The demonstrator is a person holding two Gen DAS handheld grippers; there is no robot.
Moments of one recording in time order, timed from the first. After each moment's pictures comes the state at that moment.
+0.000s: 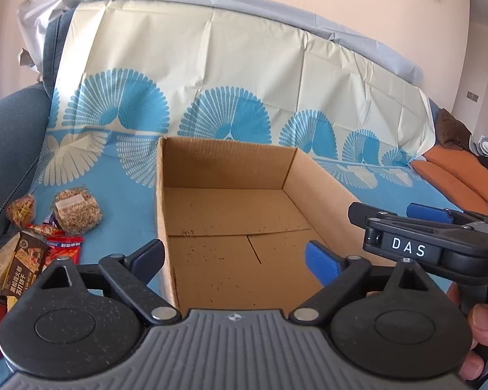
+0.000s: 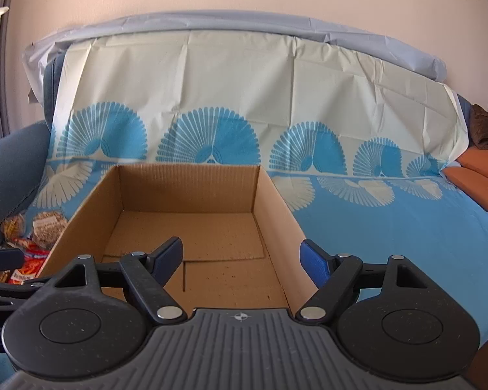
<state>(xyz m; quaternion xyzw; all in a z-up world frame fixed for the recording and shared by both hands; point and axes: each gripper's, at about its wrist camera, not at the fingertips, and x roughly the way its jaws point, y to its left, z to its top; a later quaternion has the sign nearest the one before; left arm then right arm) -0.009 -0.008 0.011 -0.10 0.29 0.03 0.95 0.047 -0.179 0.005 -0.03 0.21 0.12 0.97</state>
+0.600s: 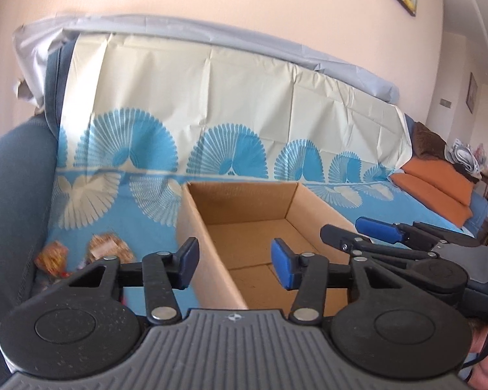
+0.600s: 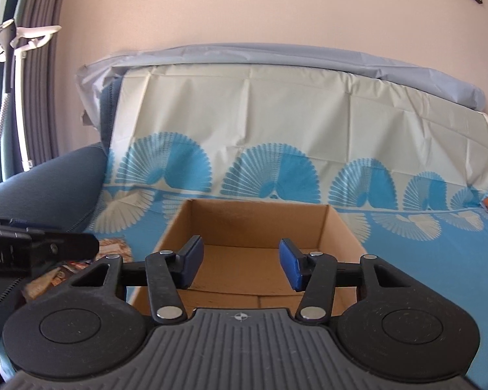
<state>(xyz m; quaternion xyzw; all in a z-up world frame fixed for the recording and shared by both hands) -0.049 0.088 0.067 -0.07 0.22 -0.03 0.97 0.019 -0.113 0.026 -0.03 0.17 0.22 0.96</state>
